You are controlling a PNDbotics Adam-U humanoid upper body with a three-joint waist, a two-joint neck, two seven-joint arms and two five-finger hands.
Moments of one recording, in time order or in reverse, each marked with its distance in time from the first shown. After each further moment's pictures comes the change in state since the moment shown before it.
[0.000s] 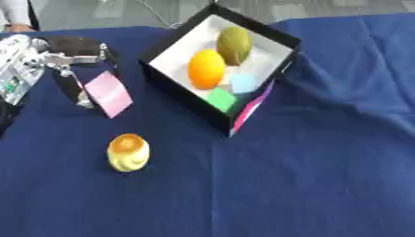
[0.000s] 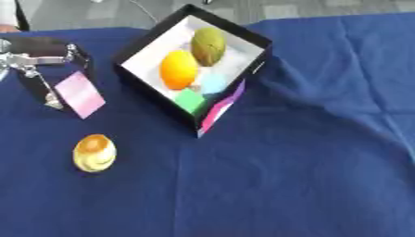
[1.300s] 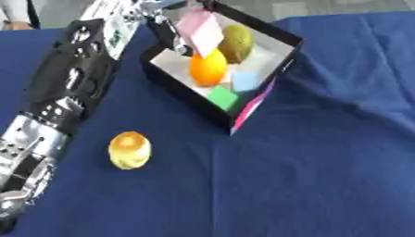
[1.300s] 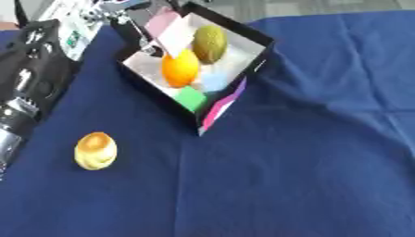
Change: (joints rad) left arm -0.299 -0.345 0.138 0.175 -0.356 0.123 0.239; right arm -0.081 0.036 0.024 -0.001 0.000 0.005 0.026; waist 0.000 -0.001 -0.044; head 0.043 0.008
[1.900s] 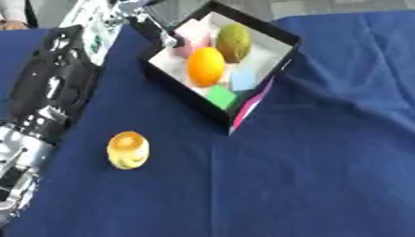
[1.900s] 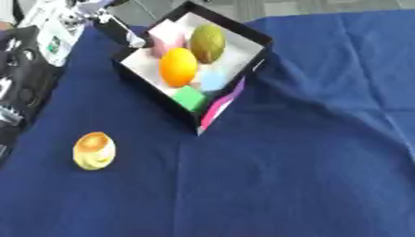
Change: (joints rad) left arm 0.111 0.109 0.013 -0.177 0.261 0.069 0.039; right arm 0.039 -0.004 -0.011 0.000 0.009 -0.009 -0.012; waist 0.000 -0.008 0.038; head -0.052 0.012
